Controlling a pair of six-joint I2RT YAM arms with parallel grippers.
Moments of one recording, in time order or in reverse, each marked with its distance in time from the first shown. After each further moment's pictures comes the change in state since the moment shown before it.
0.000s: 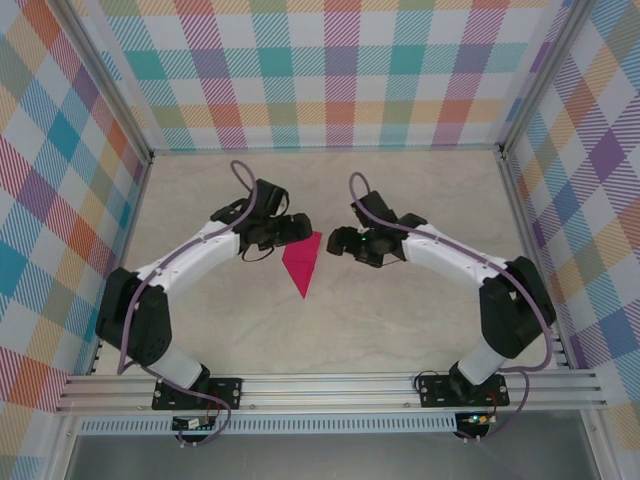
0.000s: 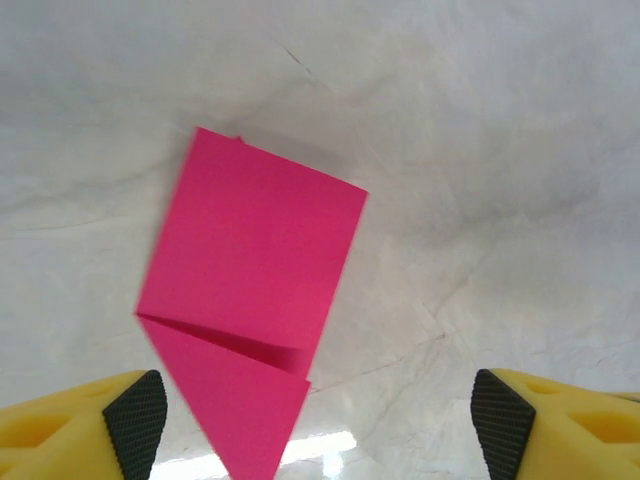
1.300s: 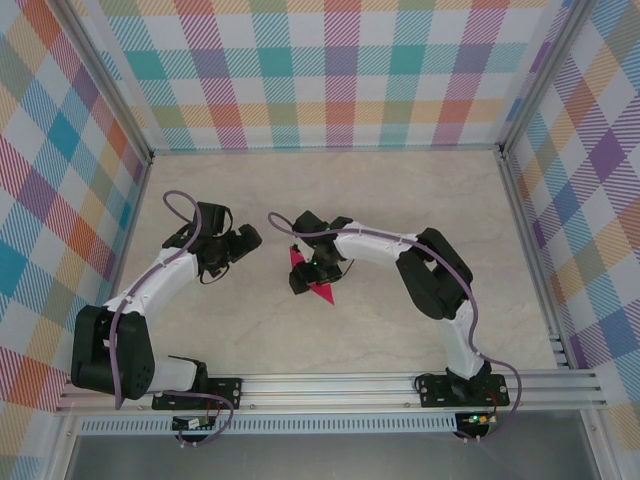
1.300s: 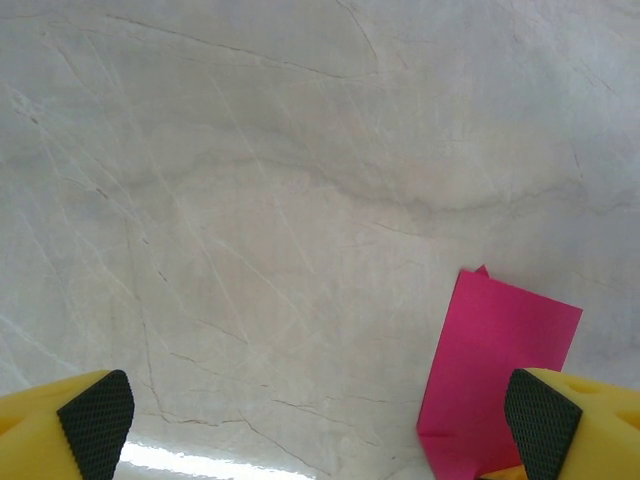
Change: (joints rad) left arm 0.300 -0.195 -0.306 0.052 0.023 -0.079; right arm 0.159 0.443 0.324 -0.228 -0.117 -0.480
